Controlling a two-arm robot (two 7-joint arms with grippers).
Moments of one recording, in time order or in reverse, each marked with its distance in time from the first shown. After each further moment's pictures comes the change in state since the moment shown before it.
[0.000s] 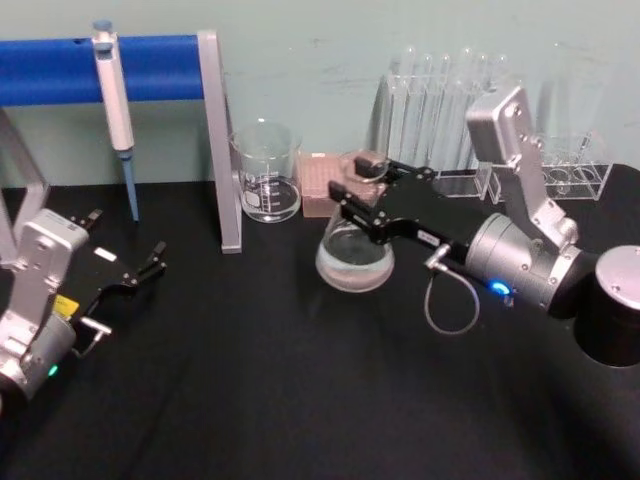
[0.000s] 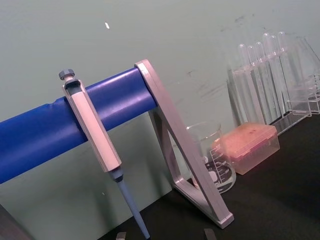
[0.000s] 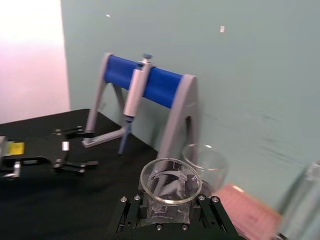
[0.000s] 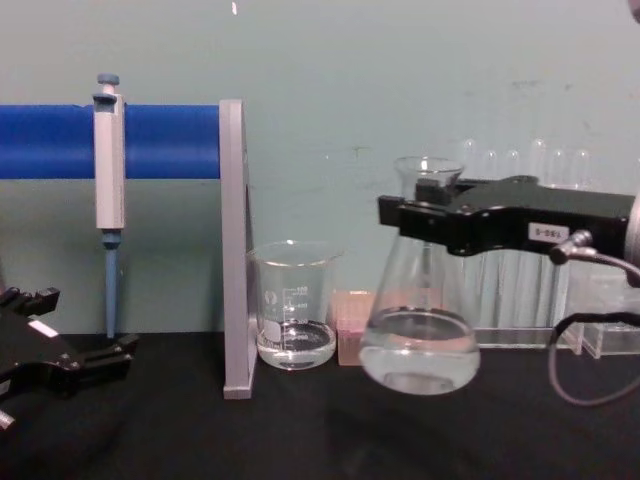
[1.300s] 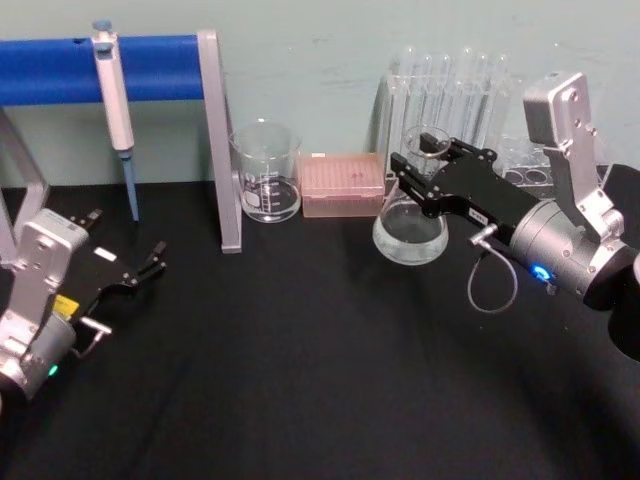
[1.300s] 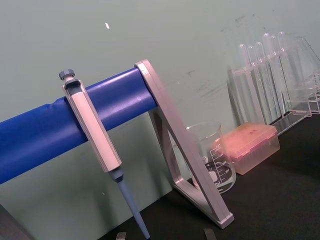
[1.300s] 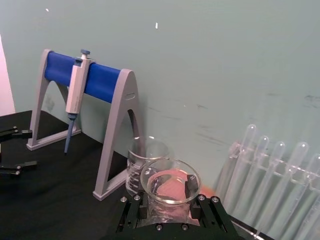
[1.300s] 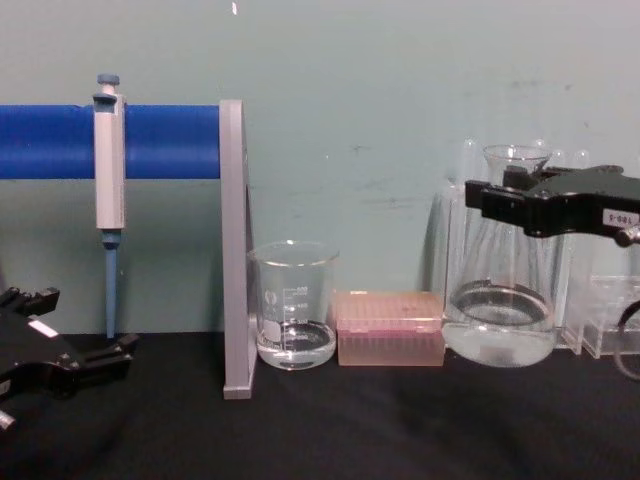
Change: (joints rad) left arm 0.000 0.000 0.000 0.000 0.000 0.000 0.000; right arm -0.048 -0.026 0.136 0.007 -0.068 0.011 -0.073
